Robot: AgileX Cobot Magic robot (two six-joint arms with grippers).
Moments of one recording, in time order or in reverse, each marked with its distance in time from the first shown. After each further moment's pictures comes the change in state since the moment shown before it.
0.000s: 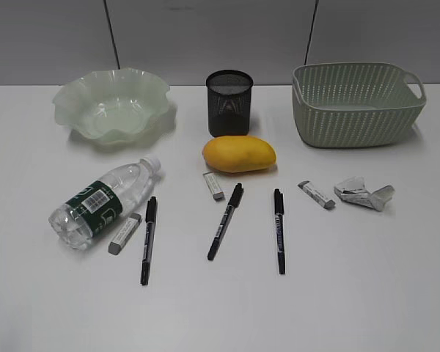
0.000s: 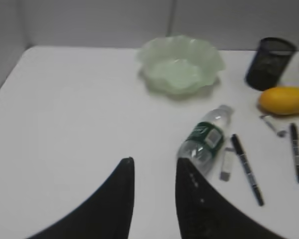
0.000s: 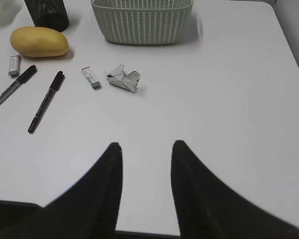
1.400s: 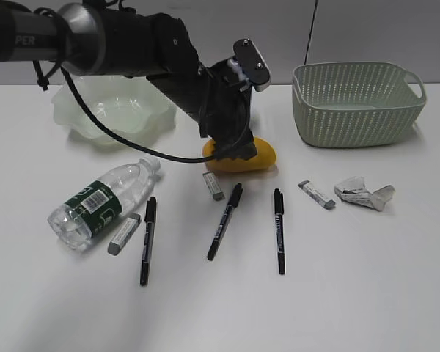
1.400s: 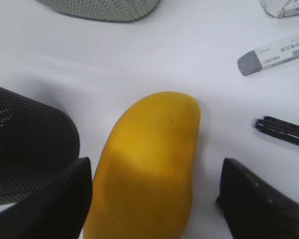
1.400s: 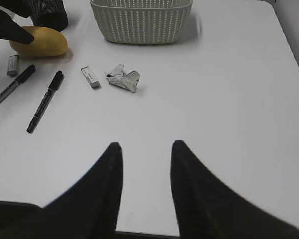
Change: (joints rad) left arm -0.555 2.154 -1.181 -0.303 -0.355 0.970; right arm 0.000 0.000 0.000 0.000 0.000 0.000
